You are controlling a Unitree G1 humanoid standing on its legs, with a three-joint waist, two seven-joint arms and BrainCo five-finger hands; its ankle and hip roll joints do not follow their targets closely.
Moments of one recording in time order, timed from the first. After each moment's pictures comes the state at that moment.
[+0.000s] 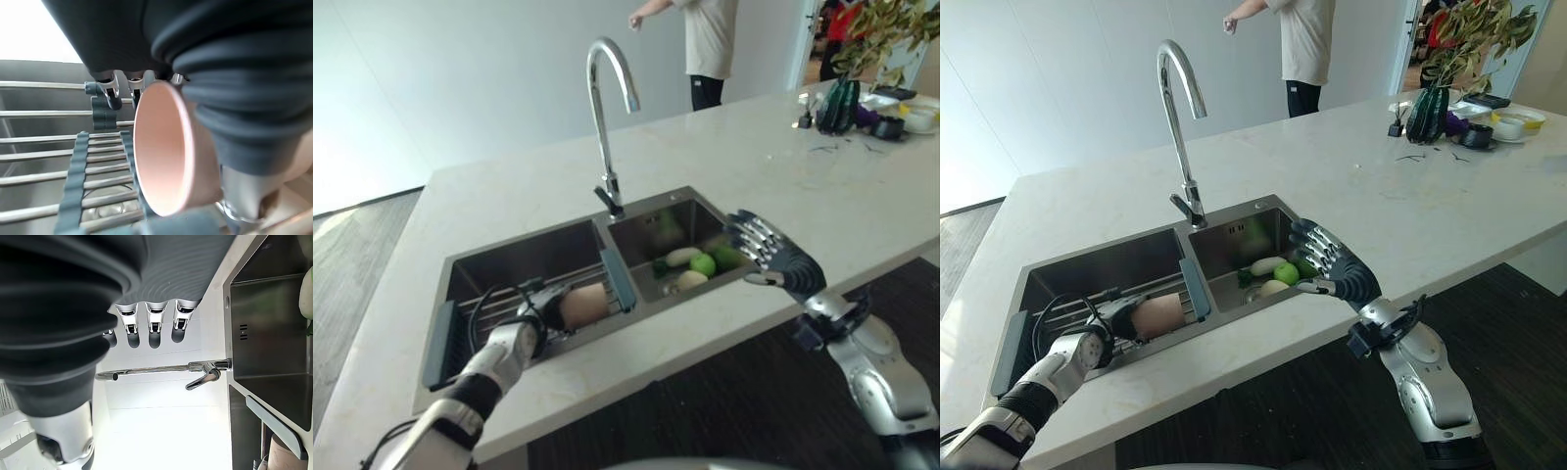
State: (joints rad) left arm -0.28 0.59 -0.43 0.62 0.62 0.08 -0.05; right arm 0.02 -0.51 0.02 -0.29 0.57 0.06 0.40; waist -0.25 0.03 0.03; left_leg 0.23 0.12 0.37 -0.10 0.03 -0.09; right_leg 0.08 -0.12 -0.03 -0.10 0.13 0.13
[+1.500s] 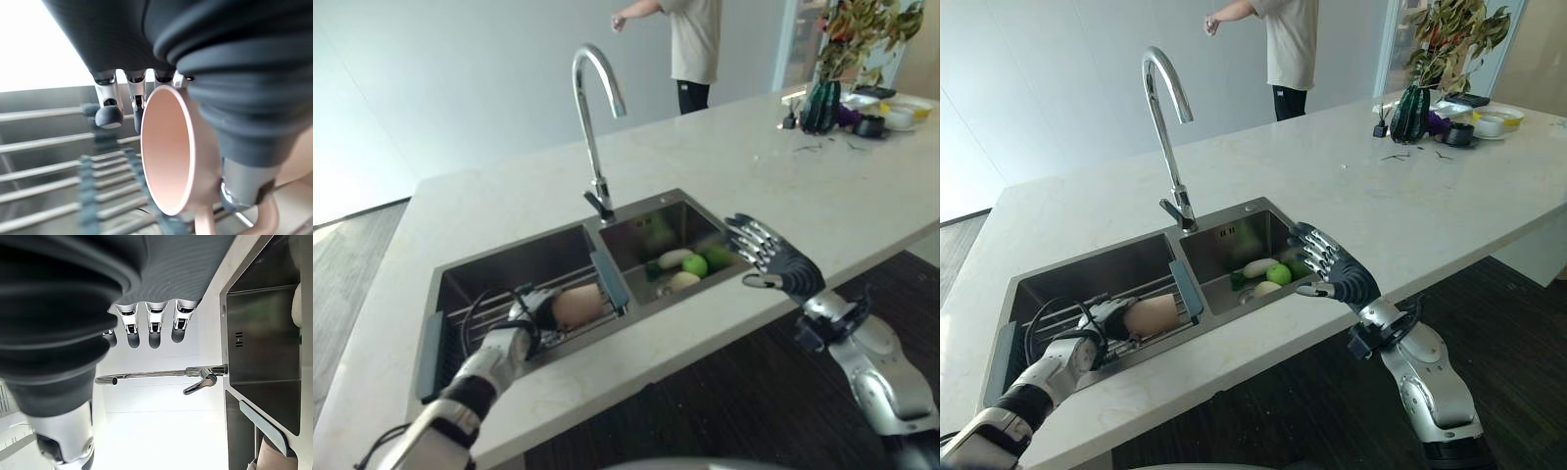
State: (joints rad) left arm -0.26 0.64 -0.39 0.66 0.72 0.02 0.05; right arm 0.02 -0.52 0.01 -0.29 0.56 0.08 0.41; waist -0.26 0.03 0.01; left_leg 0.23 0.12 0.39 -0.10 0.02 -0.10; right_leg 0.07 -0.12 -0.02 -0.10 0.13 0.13
